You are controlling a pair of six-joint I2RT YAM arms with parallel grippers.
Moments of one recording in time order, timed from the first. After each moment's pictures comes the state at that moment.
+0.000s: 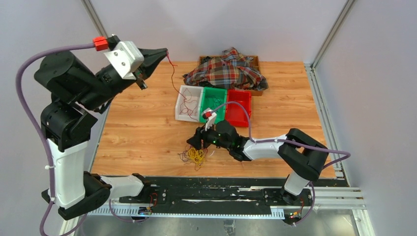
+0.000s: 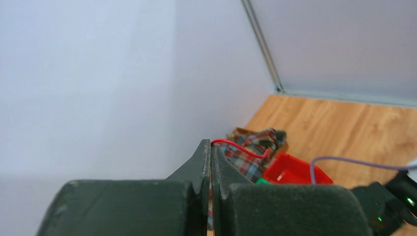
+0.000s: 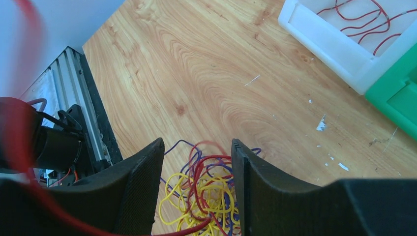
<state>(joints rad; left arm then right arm) -0.58 1.23 2.18 -0.81 0.35 0.45 1.00 1.66 0.72 0.68 -0.12 0.42</state>
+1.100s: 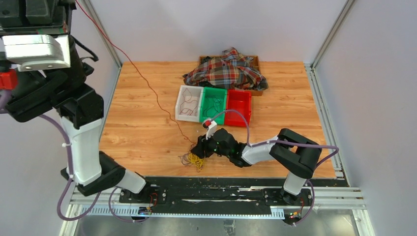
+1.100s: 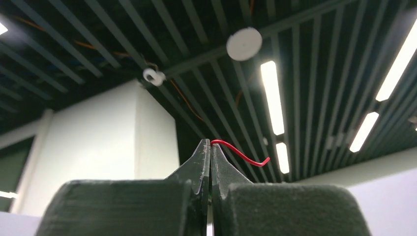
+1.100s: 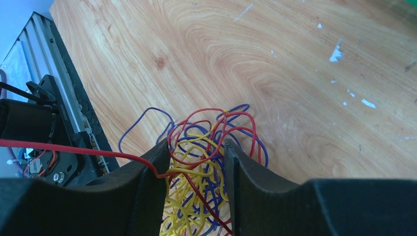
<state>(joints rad) -0.58 1.45 2.47 0.33 0.05 0.88 1.04 1.73 0.65 0.70 -0.09 0.48</state>
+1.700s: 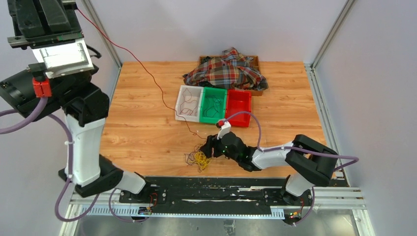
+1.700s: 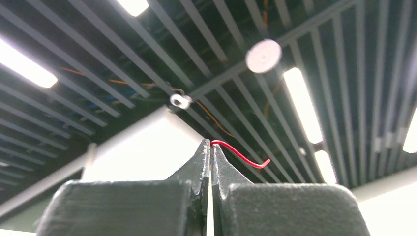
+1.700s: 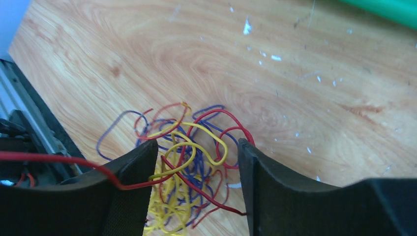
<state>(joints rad) -0.58 1.49 2.48 0.48 0.14 1.14 1.04 1.58 0.51 0.62 0.14 0.60</state>
